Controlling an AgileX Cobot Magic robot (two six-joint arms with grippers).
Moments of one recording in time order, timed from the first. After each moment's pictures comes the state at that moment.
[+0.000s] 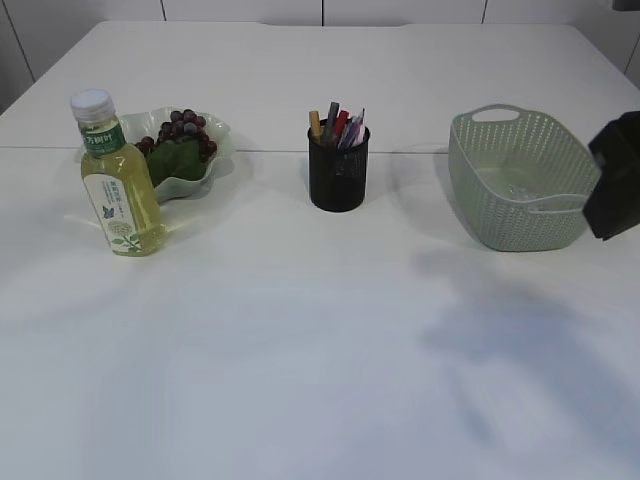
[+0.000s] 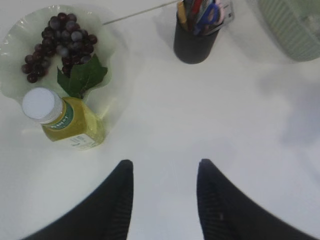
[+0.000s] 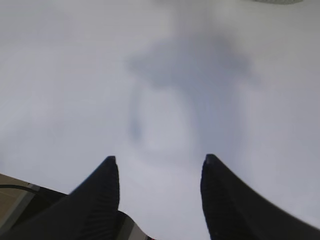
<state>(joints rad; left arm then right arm) -0.53 1.57 -1.83 0.08 1.25 -0.18 0.37 1.23 -1.20 -0.02 1.24 0.13</state>
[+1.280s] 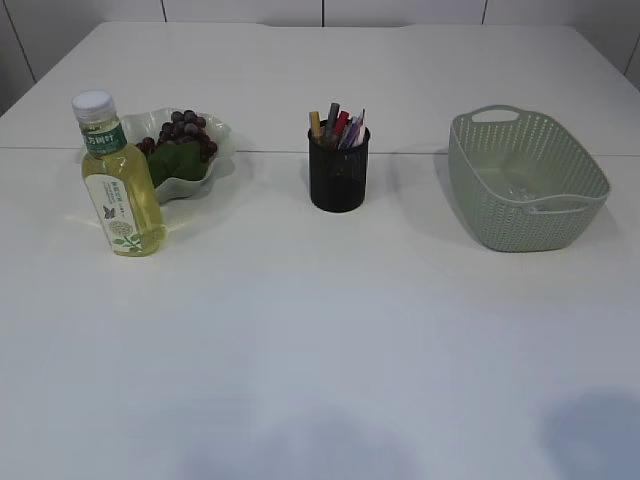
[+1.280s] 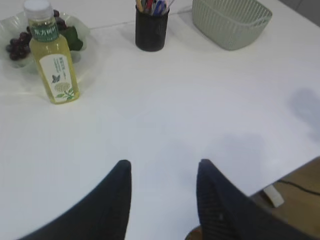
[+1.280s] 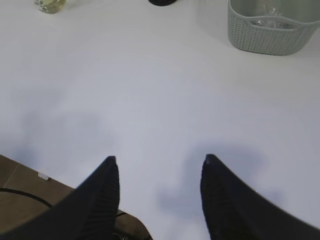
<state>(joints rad) -0.53 0.33 -0.70 -0.05 0.94 -0.10 0.37 0.48 -0.74 0.05 1.07 0.05</state>
